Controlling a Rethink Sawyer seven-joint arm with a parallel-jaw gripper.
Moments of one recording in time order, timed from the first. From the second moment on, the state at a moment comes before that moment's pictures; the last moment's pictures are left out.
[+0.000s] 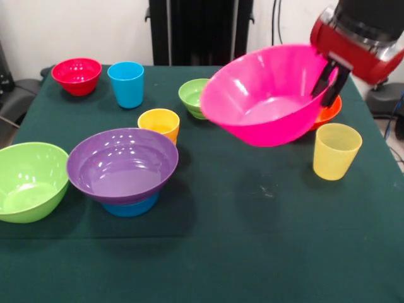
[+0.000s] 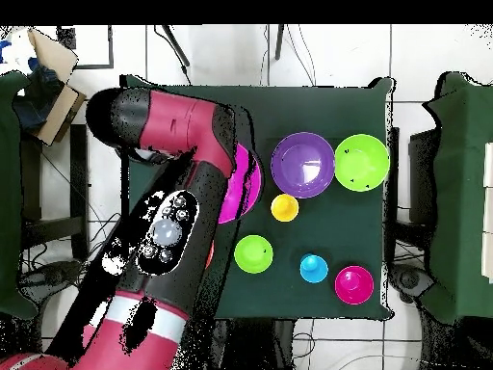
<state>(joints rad) 0.26 -0.32 -0.58 1.03 0.45 1.09 2.36</state>
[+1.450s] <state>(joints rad) -0.02 -0.46 -0.66 0.74 0.20 1.23 2.31</state>
